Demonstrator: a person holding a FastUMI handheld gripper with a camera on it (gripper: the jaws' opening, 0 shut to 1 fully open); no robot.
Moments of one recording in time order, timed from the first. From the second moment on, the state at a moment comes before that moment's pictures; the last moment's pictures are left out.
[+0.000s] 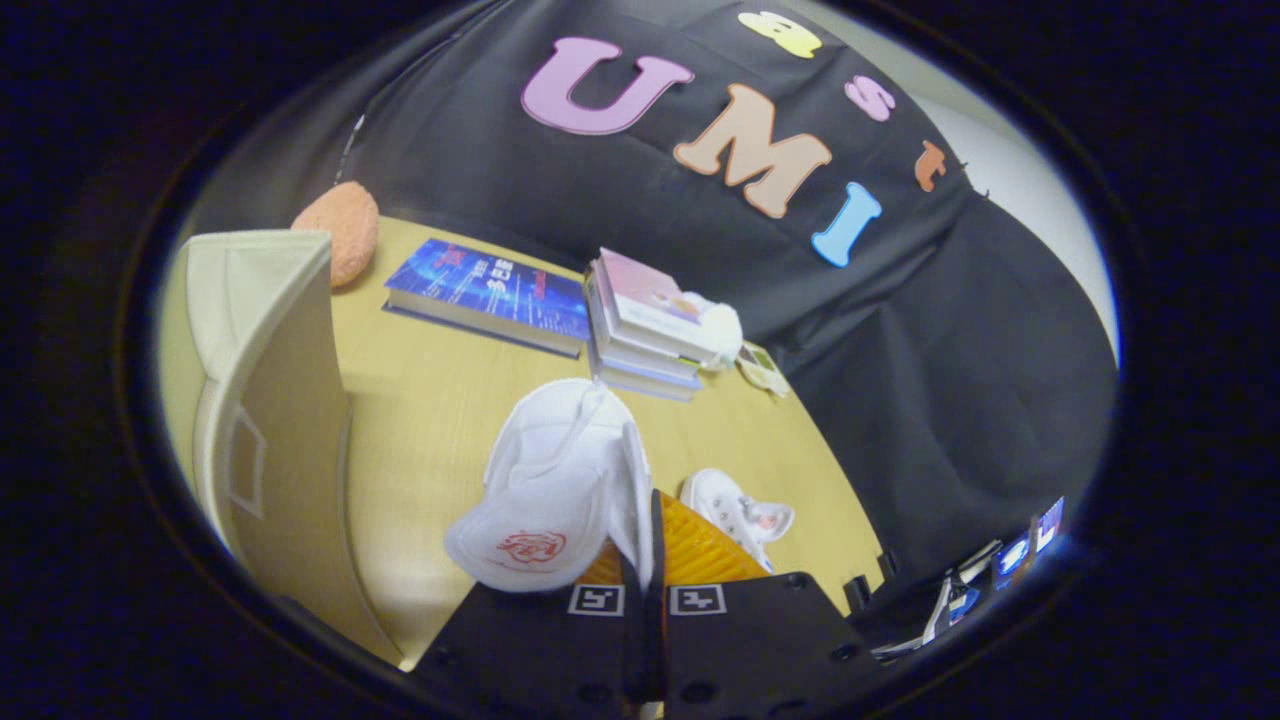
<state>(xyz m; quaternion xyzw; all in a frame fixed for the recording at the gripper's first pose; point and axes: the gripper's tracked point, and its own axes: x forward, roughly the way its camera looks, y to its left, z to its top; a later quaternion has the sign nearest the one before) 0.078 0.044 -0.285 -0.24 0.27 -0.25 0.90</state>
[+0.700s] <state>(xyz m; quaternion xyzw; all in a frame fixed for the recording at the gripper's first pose) 0.078 0.211 -0.130 -0.20 0.15 -0.15 0.96</state>
